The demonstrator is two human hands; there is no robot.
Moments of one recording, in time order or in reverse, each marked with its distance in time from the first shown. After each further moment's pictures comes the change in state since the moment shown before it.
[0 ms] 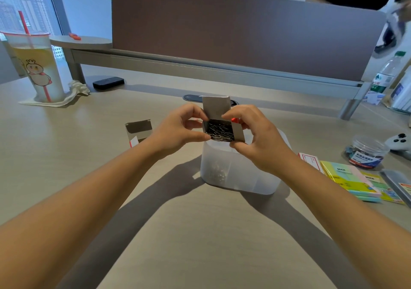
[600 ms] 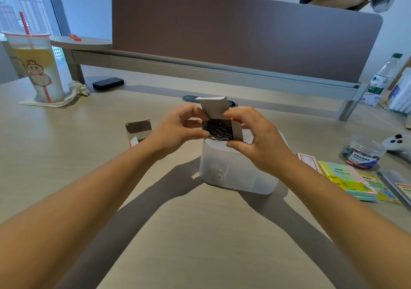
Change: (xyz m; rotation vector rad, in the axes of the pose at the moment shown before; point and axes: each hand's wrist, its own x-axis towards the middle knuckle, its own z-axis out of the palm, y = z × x) left_hand -0.002 0.004 0.002 -0.022 0.027 -0.018; right_hand -0.002 -0.002 -0.001 -0.030 0.019 -0.001
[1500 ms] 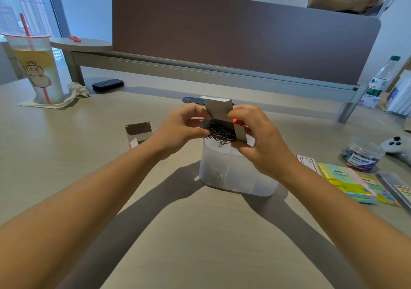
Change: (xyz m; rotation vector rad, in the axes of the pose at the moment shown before) left_hand 0.002 0.006 0.002 -0.010 0.012 0.001; right_hand -0.002 0.003 0.001 -0.039 0.074 -0.084
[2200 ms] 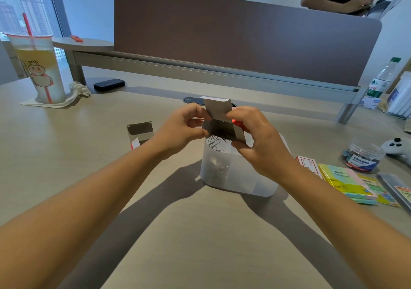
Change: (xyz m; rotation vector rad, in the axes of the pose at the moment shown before) left_hand -0.003 0.003 0.000 0.042 0.018 -0.016; right_hand 0.001 -0.002 0.005 -0.062 0.028 -0.011
